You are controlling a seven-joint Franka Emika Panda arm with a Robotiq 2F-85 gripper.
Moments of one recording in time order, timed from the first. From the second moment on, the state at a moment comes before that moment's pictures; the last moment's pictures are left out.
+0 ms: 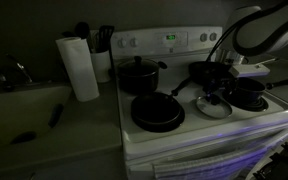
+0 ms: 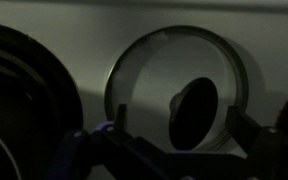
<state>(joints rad) 0.08 -0.08 0.07 -2.48 0.14 2.37 0.27</state>
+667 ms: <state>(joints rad) 0.09 -0.03 0.08 -2.42 0.15 2.34 0.27</state>
